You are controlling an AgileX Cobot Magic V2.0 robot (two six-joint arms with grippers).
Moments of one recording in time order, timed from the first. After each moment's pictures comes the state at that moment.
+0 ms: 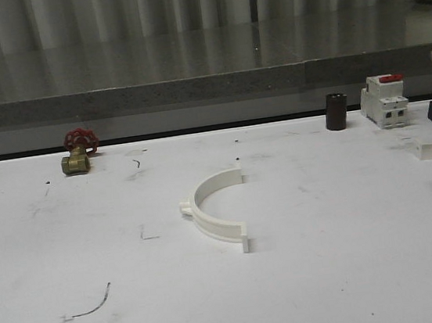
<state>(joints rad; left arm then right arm) -0.61 0.63 -0.69 -0.13 0.77 0.19 -0.09 1.92 -1.24 0.04 0.82 0.03</state>
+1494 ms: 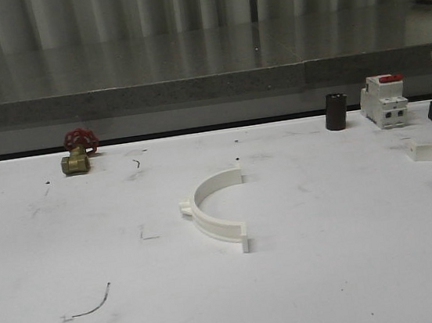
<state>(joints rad) -0.61 0.63 -0.69 -0.13 0.77 0.19 -0.09 1.92 -1.24 0.04 0.81 0.03</state>
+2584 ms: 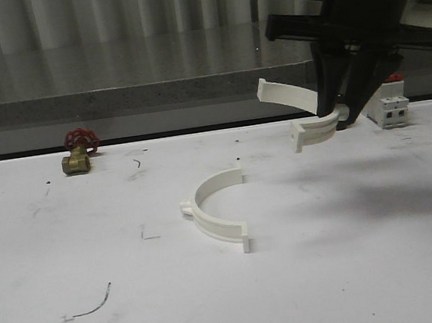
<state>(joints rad) -0.61 0.63 -0.69 -0.13 0.77 0.19 0.32 1.81 -1.46 0.15 1.05 0.34</state>
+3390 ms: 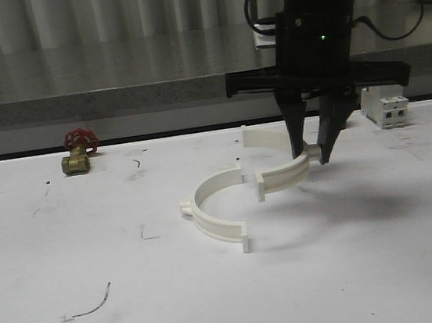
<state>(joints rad) -0.61 0.63 -0.69 -0.13 0.77 0.19 0.44 1.97 -1.57 0.04 1.12 0.56</state>
